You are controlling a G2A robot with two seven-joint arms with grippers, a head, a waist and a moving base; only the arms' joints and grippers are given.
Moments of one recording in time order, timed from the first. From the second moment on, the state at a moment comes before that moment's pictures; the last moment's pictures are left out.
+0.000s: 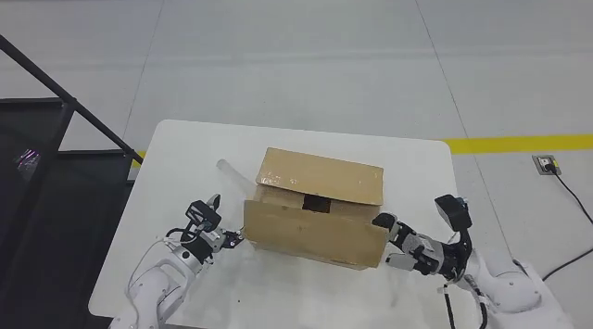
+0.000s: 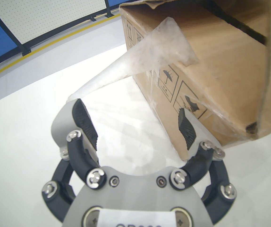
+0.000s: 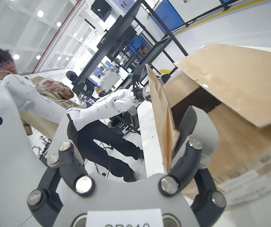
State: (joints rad) left arm 1.24 -1.17 -1.38 -1.41 1.48 -0.44 0.21; right arm -1.20 -1.01 1.36 -1.59 0.19 -0.98 0.84
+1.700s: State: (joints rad) left arm 1.34 -1.09 -1.45 -1.53 1.68 -0.83 0.37; right arm -1.10 -0.82 1.03 -1.66 0.40 -0.85 0.66
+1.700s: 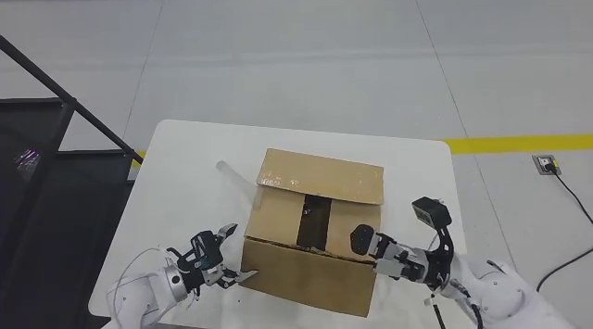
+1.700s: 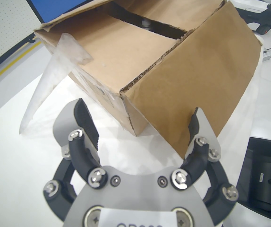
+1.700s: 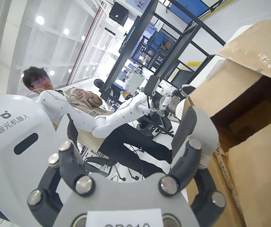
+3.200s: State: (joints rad) left arm 1.34 -1.06 -1.41 -1.55 1.65 -0.80 0.36; right arm -0.62 -1.04 0.84 -1.33 0.28 -0.04 0.10
